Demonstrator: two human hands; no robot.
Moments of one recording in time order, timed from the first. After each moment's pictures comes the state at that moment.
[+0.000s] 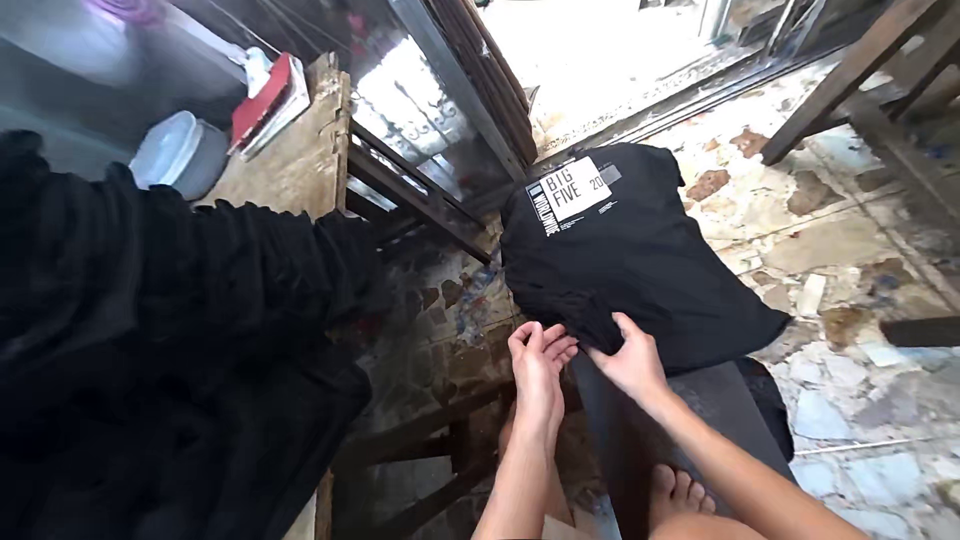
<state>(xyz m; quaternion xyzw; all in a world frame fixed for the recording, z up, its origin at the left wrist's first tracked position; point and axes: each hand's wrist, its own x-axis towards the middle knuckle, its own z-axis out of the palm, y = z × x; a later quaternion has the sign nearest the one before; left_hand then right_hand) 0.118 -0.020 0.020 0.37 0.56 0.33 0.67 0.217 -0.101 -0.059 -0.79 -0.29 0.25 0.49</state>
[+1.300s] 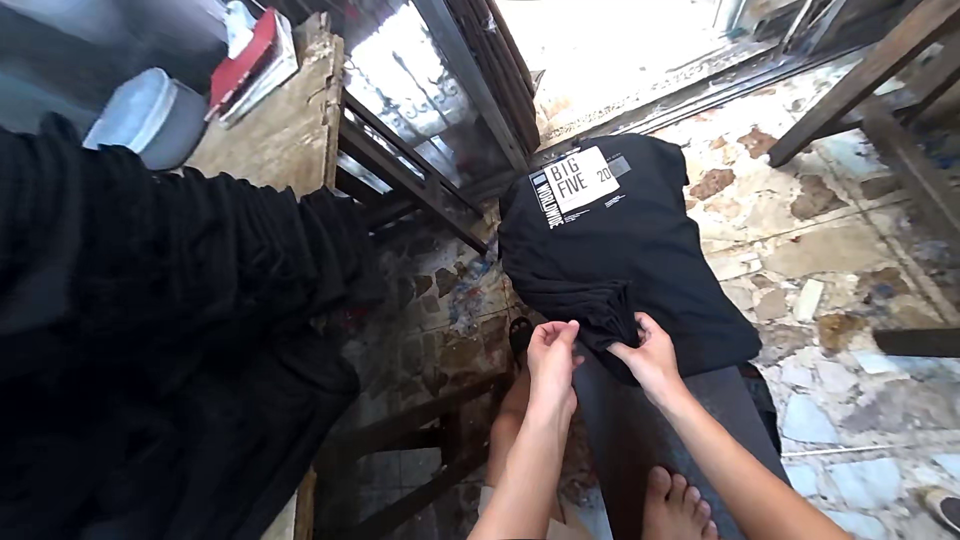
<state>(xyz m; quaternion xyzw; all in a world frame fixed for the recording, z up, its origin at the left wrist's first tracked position) 0.133 -0.019 0.004 0.41 0.63 0.23 0.62 0.234 -0.107 -0.074 -0.70 -0.13 0.36 0.60</state>
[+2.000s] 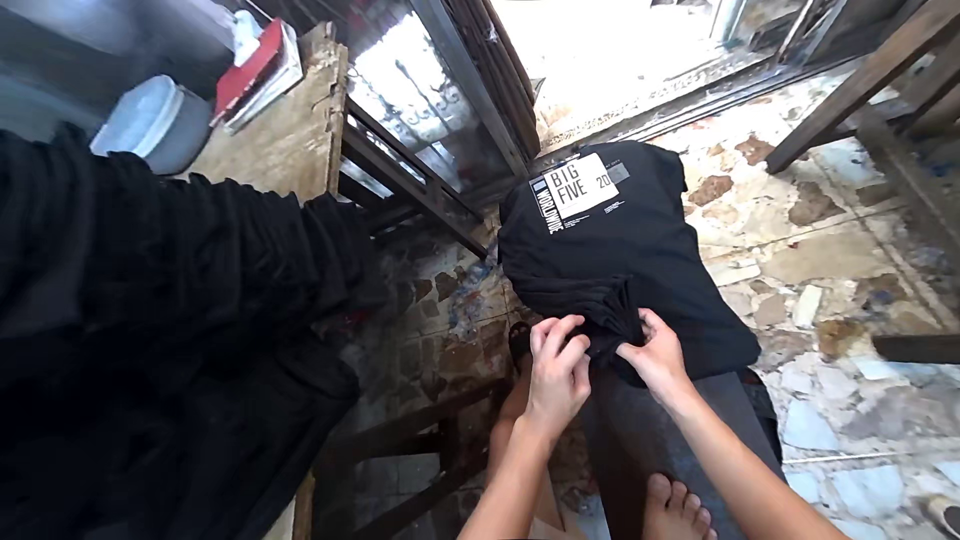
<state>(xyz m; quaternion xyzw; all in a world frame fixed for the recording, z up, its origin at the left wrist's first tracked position) 0.099 -0.012 -0.039 0.90 0.22 0.33 0.20 0.245 -0.106 -0.058 -0.72 -0.16 0.35 0.58</state>
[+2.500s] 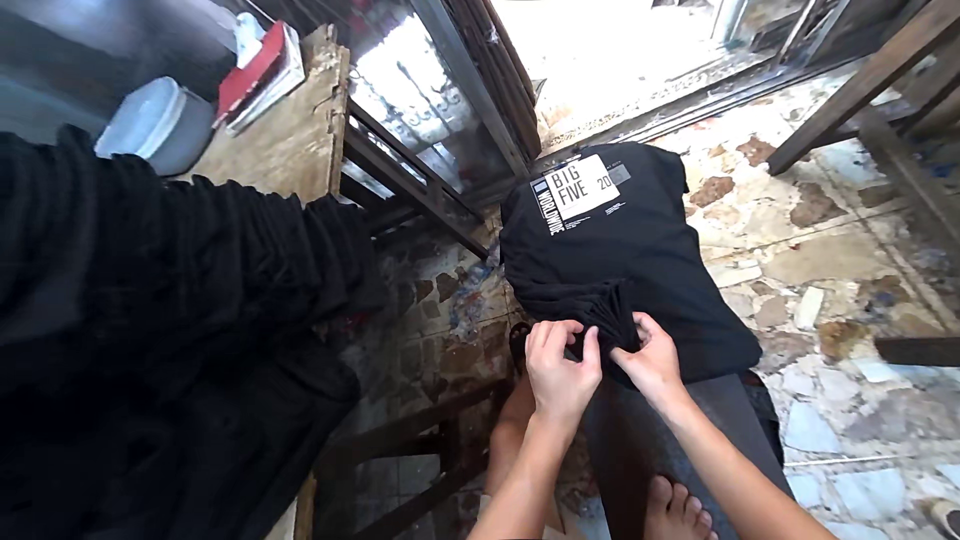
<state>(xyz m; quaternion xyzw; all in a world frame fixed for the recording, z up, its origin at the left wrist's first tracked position) 0.123 -0.022 -0.024 0.82 0.38 0.39 0.18 0.235 -0.102 -0.060 -0.72 -0.16 0.32 0.59</state>
